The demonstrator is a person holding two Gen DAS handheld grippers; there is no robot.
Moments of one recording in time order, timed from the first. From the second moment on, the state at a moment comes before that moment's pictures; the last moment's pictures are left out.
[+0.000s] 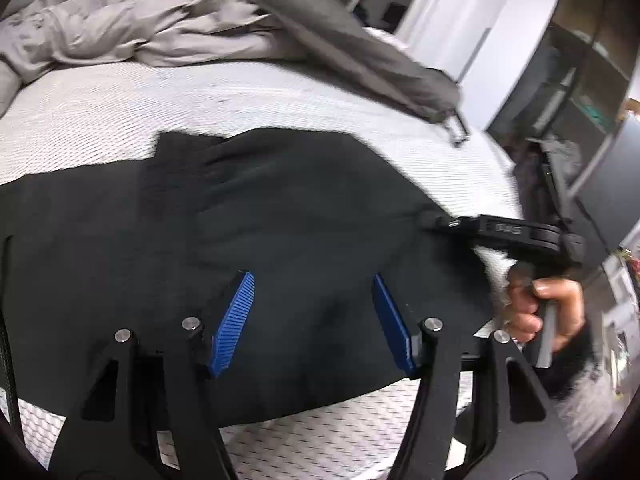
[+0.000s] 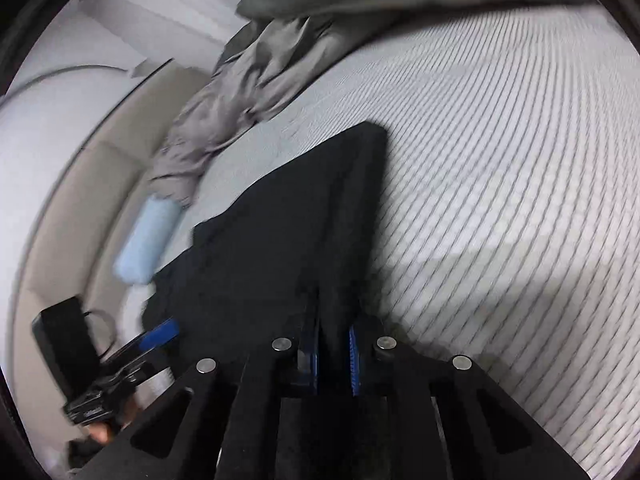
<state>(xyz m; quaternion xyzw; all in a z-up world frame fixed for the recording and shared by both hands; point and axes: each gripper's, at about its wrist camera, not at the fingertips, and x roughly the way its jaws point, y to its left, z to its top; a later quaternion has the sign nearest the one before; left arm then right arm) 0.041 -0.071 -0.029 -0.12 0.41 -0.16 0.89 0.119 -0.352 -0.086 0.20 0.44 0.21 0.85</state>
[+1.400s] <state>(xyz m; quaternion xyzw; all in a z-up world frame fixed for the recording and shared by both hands) 0.058 -0.109 -0.012 -0.02 0.42 -0.09 0.90 0.106 -0.269 -0.072 -0.03 0.41 0.19 0.89</state>
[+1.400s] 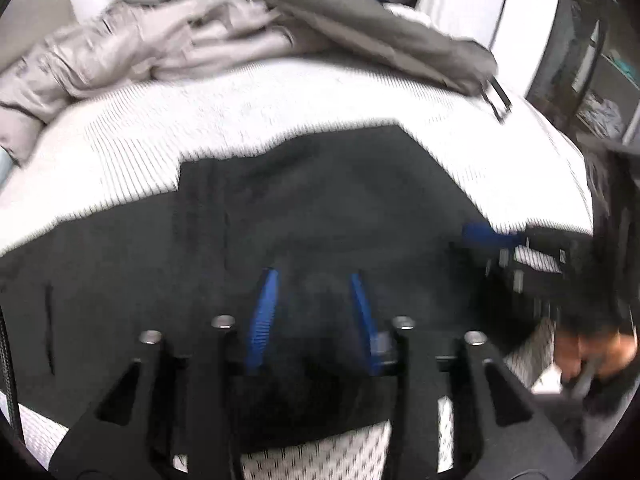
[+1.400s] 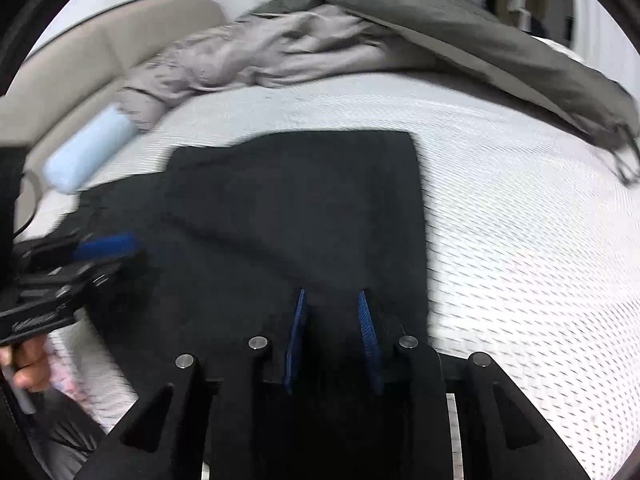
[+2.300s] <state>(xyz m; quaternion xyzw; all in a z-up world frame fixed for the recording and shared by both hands) 0.109 -0.052 -0.043 -0.06 0.45 -0.12 0.88 0.151 -0.237 -0.086 -0.11 0.44 0.11 0.88</state>
